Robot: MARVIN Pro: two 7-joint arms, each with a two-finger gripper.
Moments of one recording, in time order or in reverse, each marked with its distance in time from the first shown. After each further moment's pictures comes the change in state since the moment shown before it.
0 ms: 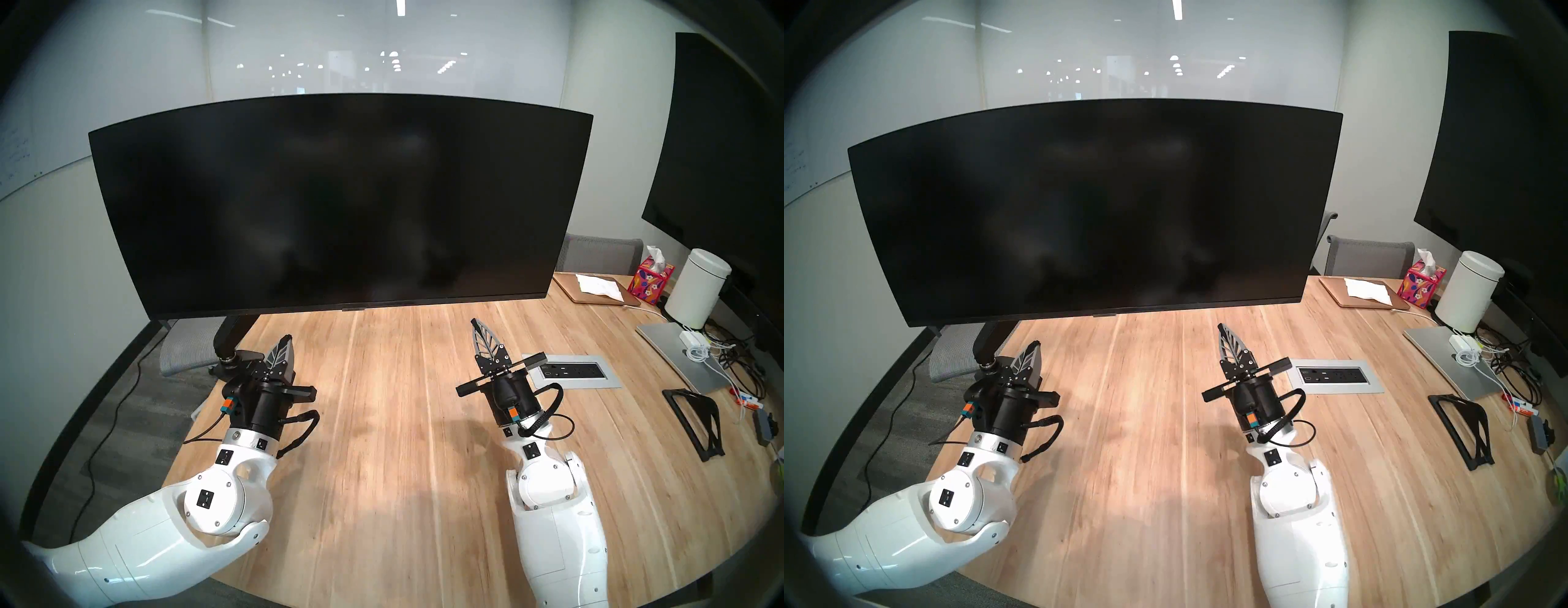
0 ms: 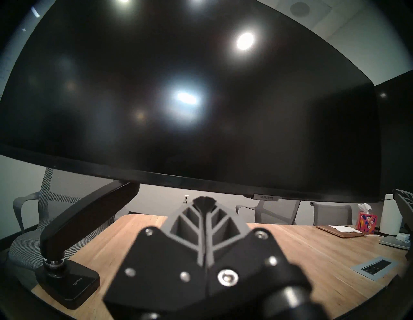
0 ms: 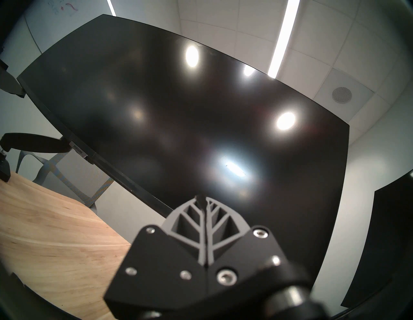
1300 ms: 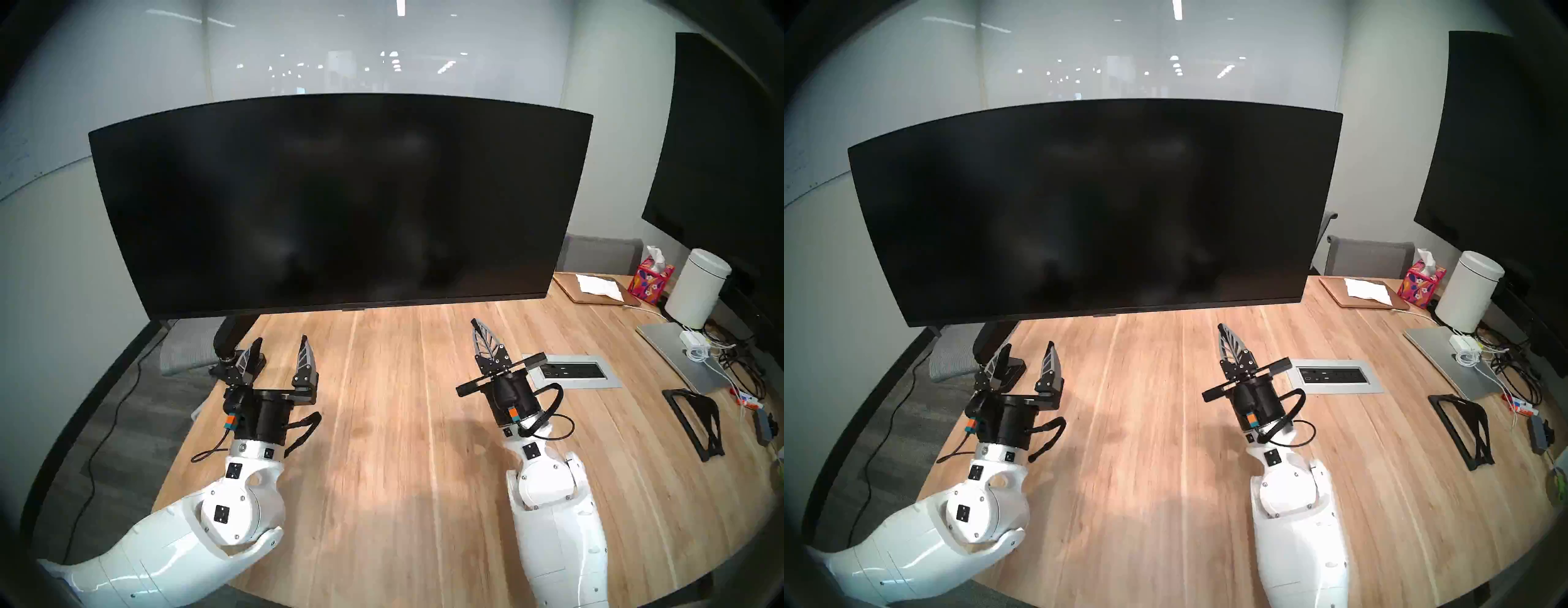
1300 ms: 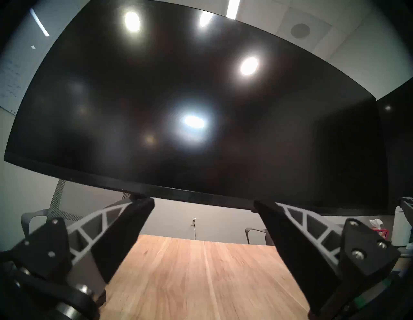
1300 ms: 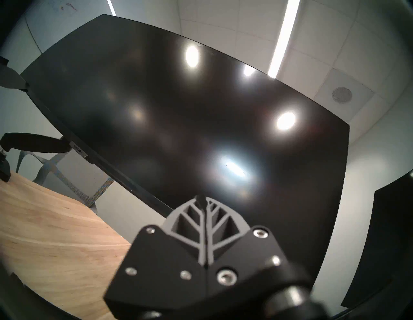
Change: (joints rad) left arm 0.004 -0.101 0.002 0.087 0.177 -0.114 0.065; right arm 0.000 0.000 0.000 0.000 0.000 0.000 0.000
